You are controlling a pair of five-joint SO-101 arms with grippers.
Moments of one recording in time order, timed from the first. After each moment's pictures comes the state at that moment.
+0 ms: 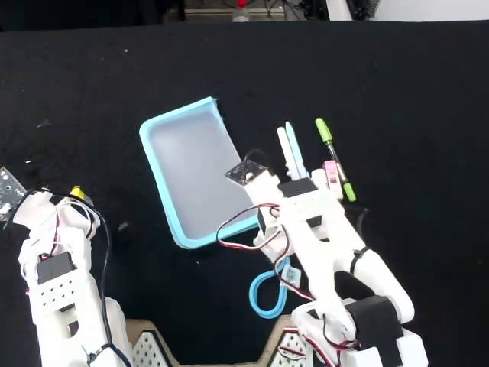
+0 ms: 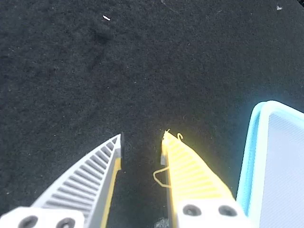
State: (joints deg) left arm -30.1 -63.2 81.7 28.5 21.6; right arm -16.7 -16.5 52.2 68.9 22.3
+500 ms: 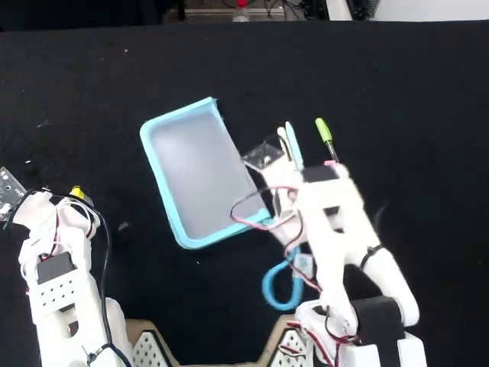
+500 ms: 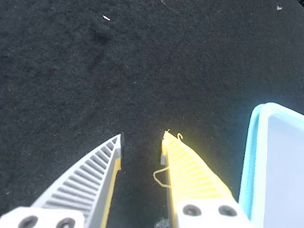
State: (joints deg) left arm -30.1 -63.2 81.7 28.5 21.6; right arm -8.8 -16.5 45.3 73.9 28.8
